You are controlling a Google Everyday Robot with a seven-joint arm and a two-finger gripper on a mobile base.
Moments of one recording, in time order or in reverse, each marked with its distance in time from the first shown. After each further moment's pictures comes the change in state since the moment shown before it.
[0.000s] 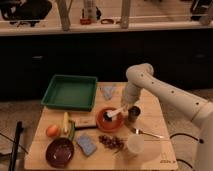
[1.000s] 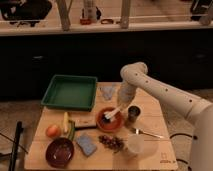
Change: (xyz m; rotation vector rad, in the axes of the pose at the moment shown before) arm -0.012 -0.017 0.004 -0.015 0.010 -0.151
